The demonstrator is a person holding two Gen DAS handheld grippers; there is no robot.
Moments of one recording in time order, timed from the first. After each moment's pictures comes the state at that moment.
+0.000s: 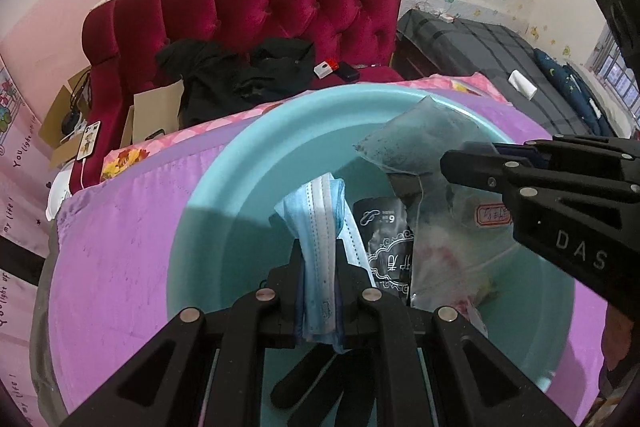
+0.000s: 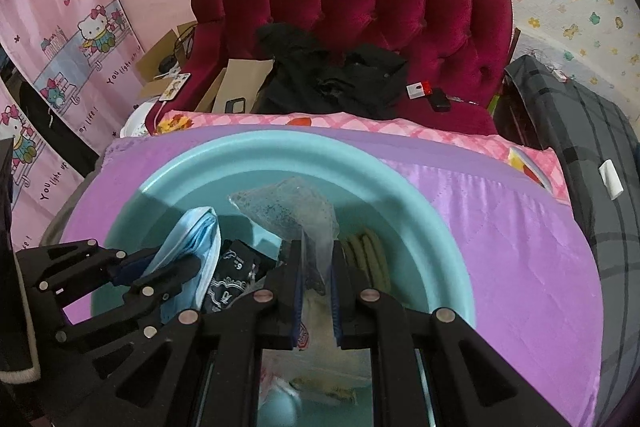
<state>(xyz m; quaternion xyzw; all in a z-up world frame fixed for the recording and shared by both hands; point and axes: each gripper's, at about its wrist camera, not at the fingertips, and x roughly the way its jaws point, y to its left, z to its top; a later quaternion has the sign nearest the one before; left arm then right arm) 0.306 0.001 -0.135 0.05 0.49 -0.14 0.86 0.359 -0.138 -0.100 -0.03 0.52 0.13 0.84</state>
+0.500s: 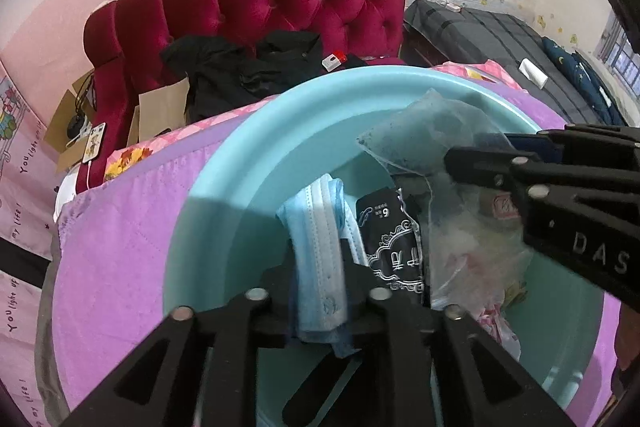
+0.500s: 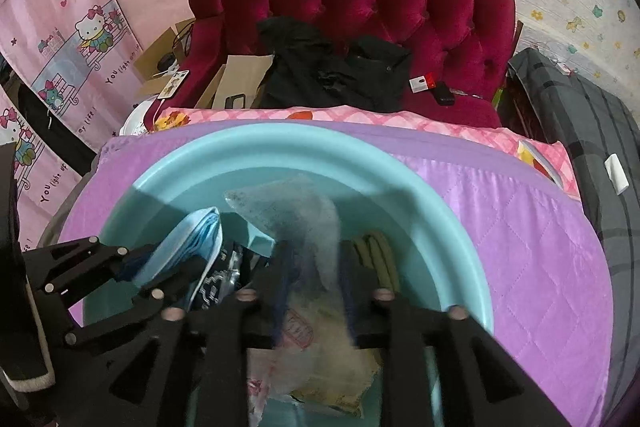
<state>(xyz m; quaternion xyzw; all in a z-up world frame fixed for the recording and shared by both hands) 0.317 0.001 -0.155 0.08 0.50 -0.12 0.85 0.364 -0.138 -0.111 -0.02 0.52 0.13 0.84</state>
